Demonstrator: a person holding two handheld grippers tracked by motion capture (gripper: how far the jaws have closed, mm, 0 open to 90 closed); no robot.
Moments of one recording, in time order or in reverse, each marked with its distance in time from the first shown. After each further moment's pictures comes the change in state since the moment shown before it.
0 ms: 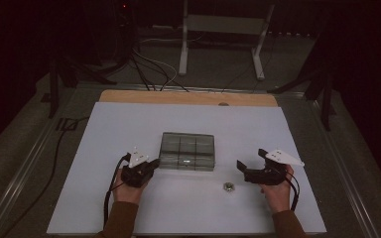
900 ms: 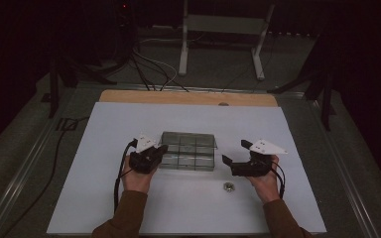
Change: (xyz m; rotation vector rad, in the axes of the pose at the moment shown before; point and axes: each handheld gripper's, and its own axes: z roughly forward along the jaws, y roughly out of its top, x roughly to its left) left arm -0.011 0.049 0.006 -0.071 0.003 -0.020; right arm 0.023 0.028 0.029 -0.001 0.127 -0.118
